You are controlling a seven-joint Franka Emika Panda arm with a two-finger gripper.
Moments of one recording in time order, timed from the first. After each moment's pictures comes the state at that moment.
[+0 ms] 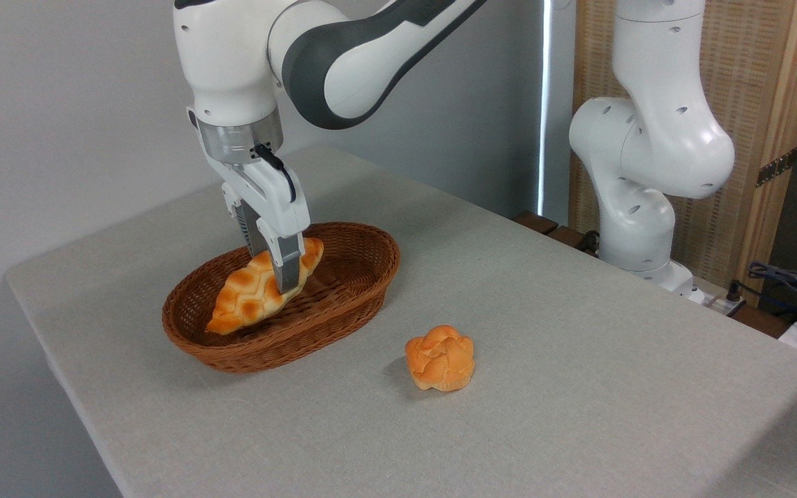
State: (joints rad) arm -0.08 0.02 -0.20 -1.92 -0.18 1.97 0.60
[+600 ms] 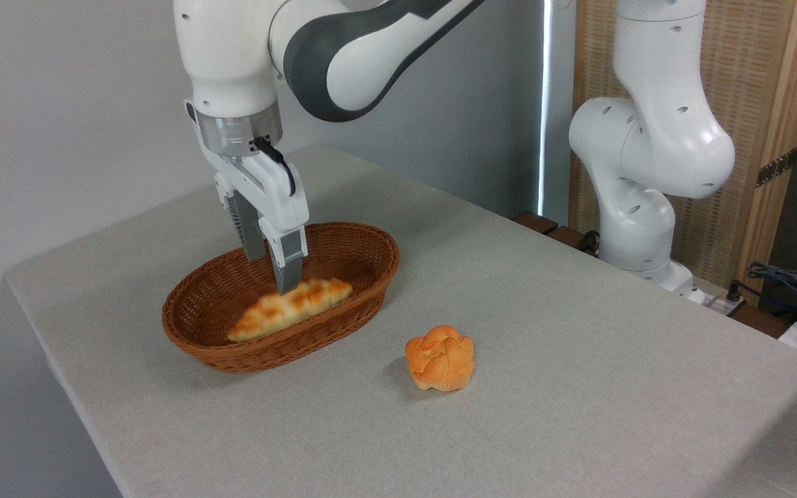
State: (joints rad) arm -0.07 0.01 -0.20 -1.90 -0.18 1.97 0.60
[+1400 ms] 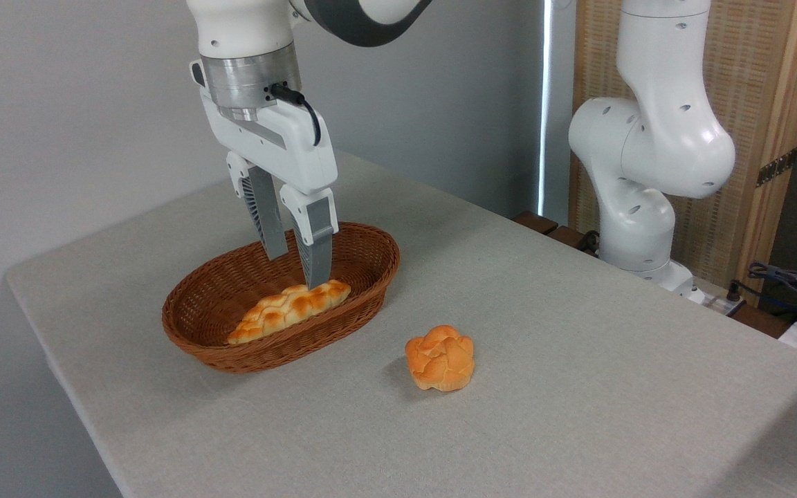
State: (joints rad) arm -0.06 -0.04 -0.09 -1.79 -0.02 1.79 0.63
